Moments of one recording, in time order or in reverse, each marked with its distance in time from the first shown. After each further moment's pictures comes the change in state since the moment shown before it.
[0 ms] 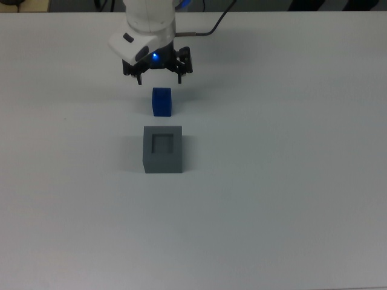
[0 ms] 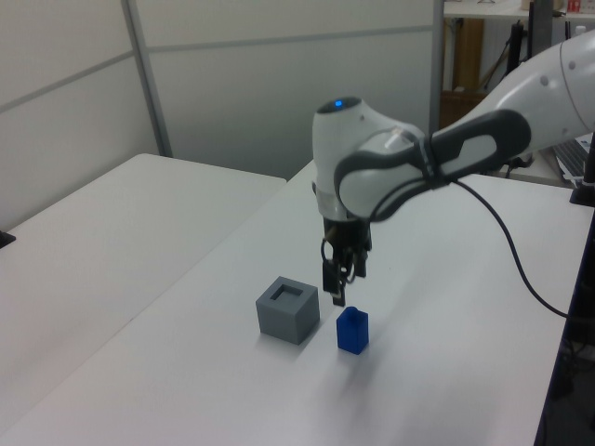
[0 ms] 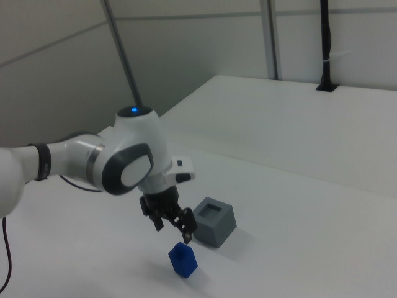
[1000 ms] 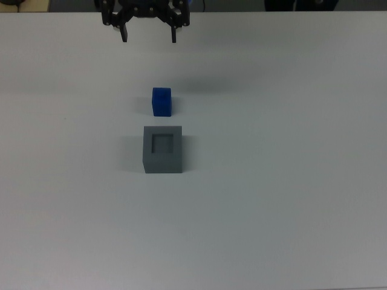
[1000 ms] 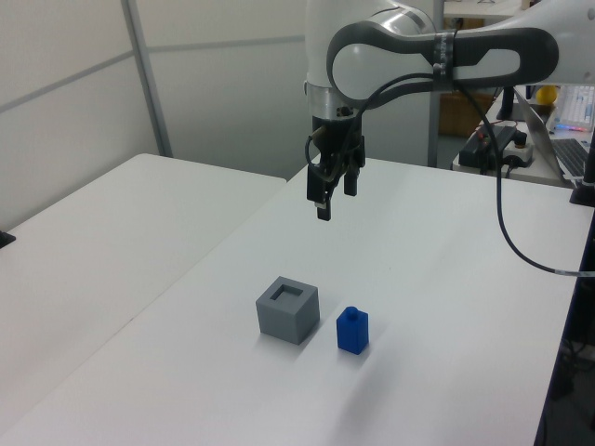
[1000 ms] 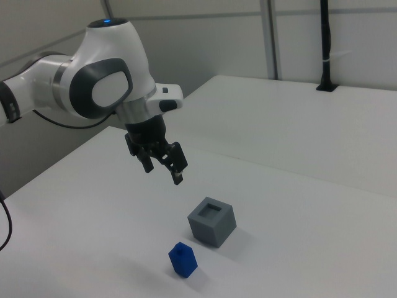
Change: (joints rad) arm 0.002 -0.034 -0.021 0.389 0.000 -0.366 0.044
